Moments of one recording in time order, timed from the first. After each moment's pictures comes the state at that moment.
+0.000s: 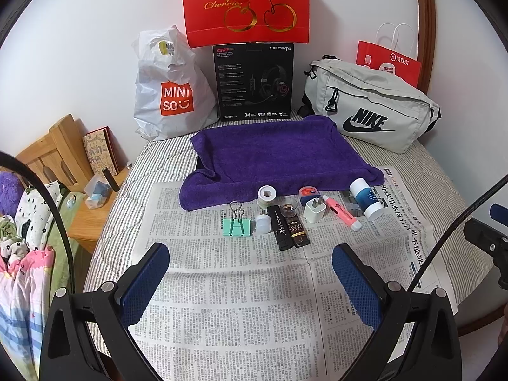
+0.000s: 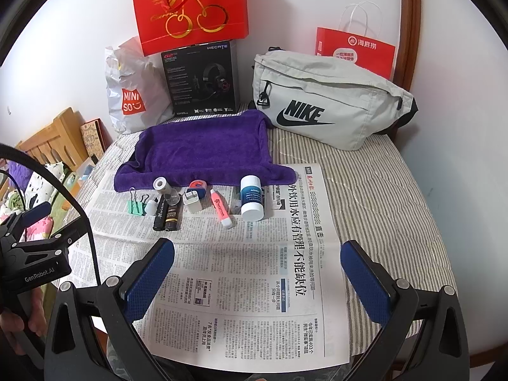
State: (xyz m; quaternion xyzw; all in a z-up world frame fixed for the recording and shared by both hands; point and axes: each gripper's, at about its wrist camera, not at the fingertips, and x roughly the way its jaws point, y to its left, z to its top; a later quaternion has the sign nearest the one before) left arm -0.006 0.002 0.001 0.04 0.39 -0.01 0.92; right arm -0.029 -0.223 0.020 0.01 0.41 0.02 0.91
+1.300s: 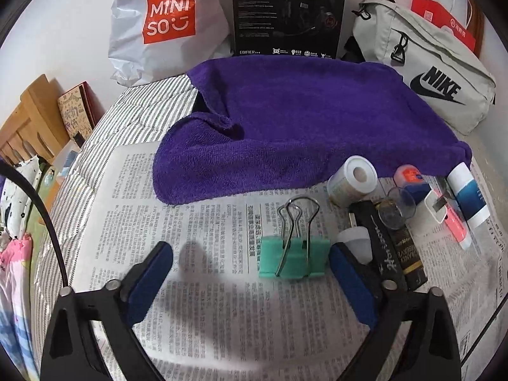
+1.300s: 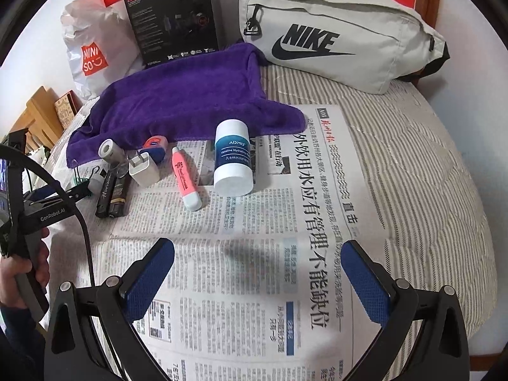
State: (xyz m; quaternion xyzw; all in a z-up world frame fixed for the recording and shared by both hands) left arm 0.129 0.049 -0.128 0.02 0.46 0.01 0.89; right arm 0.058 -0.227 -0.092 0.03 0.50 0.01 0.87
